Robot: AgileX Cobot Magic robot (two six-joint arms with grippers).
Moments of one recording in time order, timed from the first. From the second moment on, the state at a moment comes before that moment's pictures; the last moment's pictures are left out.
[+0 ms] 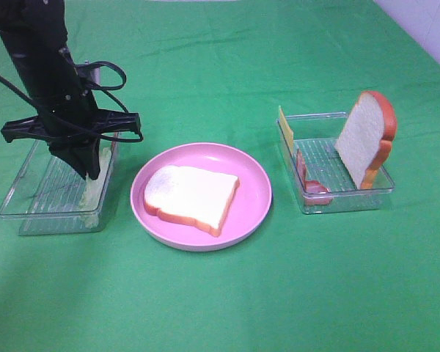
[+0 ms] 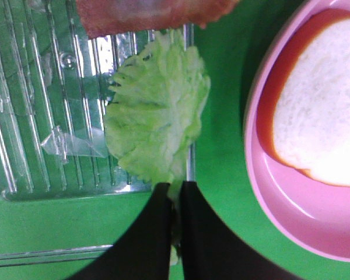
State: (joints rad) left arm -0.34 2.05 -1.50 -0.12 1.04 -0.32; right arm -0.05 0.00 -0.51 0.09 1.07 -0.12
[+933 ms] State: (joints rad) left arm -0.34 1.84 -1.50 -0.59 1.00 0.01; right arm -0.05 0.00 -0.51 0.09 1.07 -0.12
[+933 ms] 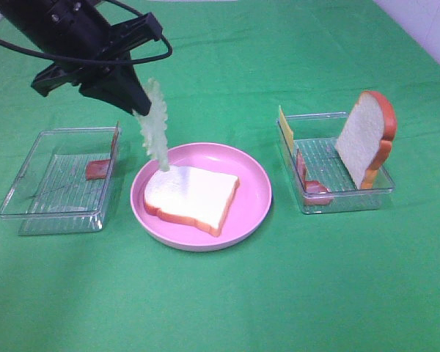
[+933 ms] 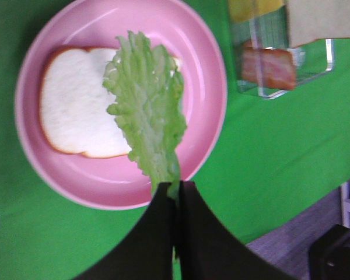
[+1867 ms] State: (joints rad) left arm -0.47 2.04 -1.50 -0.44 0.91 0.12; right arm -0.05 0.00 -0.51 0.09 1.07 -0.12
